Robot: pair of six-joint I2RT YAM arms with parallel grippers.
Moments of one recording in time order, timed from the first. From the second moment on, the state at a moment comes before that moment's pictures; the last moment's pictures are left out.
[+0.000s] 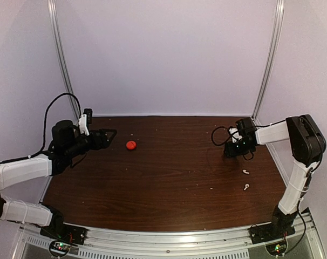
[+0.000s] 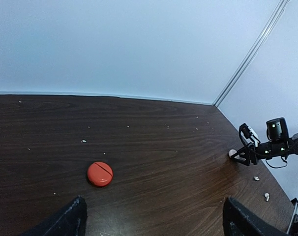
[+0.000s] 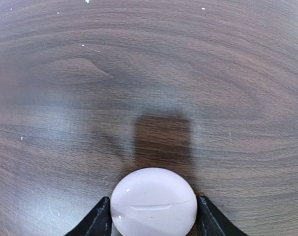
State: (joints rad) left arm -0.36 1.15 0.56 0.40 0.28 -0.39; right arm 0.19 1.86 1.03 -0.14 -0.04 0.08
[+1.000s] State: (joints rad) left arm -0.96 1.20 0.33 1.04 0.15 -0.10; right arm 0.90 1.26 0.80 0.41 -0.16 0.34
